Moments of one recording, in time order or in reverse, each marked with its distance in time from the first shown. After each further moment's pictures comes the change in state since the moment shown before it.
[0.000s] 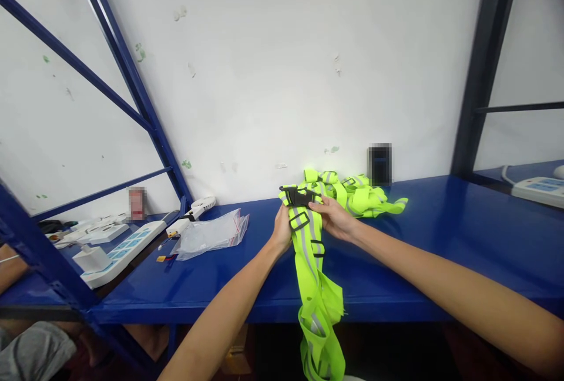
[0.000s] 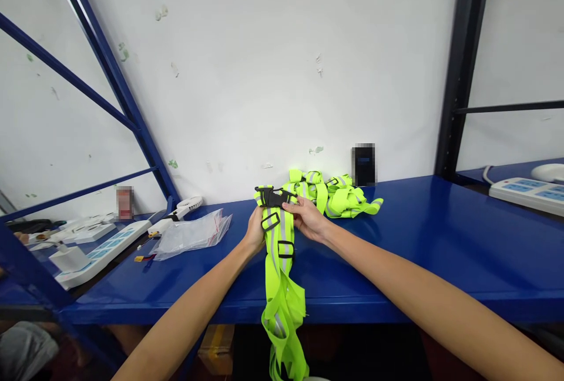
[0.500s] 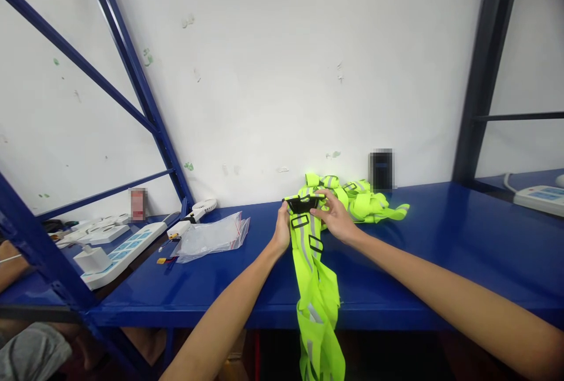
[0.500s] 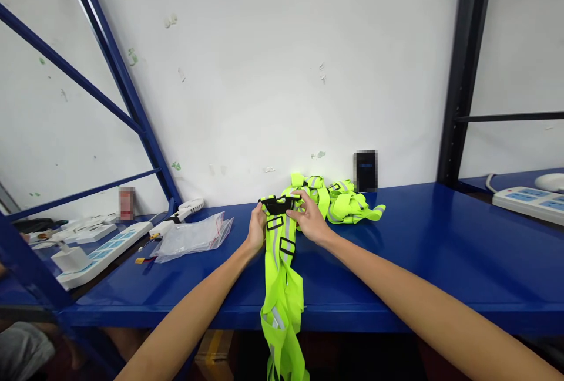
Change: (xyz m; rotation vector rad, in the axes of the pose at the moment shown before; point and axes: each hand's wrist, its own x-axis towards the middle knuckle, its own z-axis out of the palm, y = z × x) left_hand 0.006 0.006 0.002 -0.087 -0.257 0.059; right_hand 0.002 0.003 -0.009 -0.450 0.185 -0.212
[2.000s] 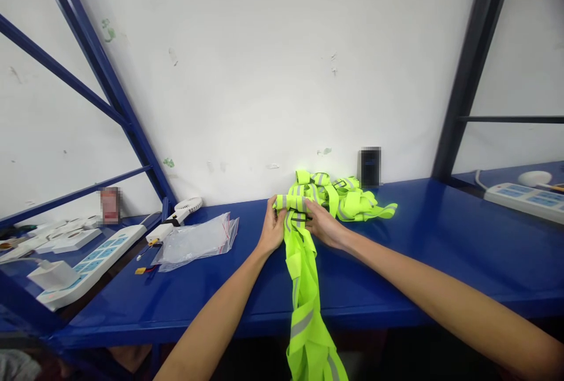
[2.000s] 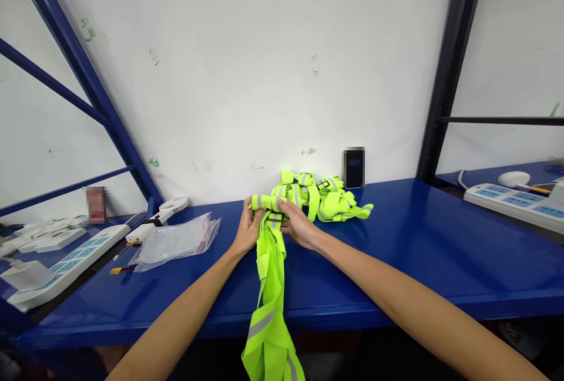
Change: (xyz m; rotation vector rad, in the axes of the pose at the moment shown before) left_hand 0.013 -0.014 -0.036 0.582 0.031 0.248; right_hand 0.002 0.003 0.009 0.451 -0.125 0.367
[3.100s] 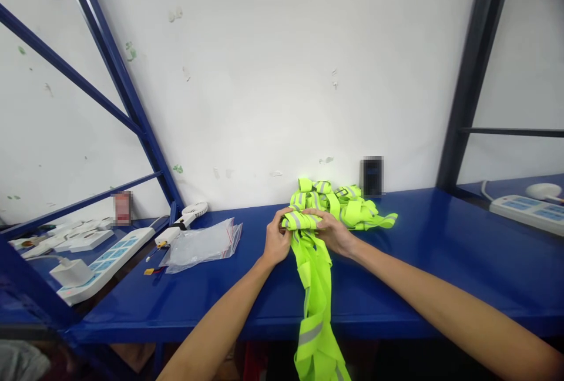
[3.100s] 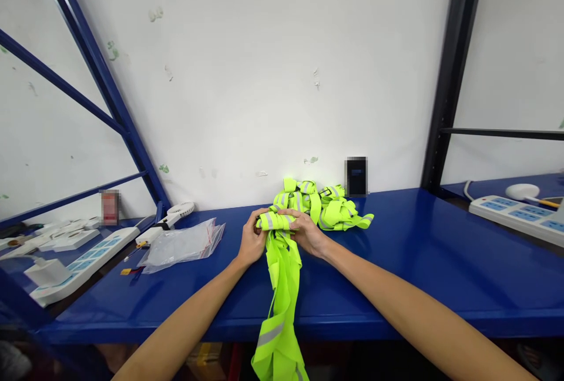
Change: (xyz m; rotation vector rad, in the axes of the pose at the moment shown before) left_hand -0.014 0.026 0.008 0.075 -0.002 0.071; right_hand -0.011 -0.014 -0.016 0.089 -0.109 -0.039
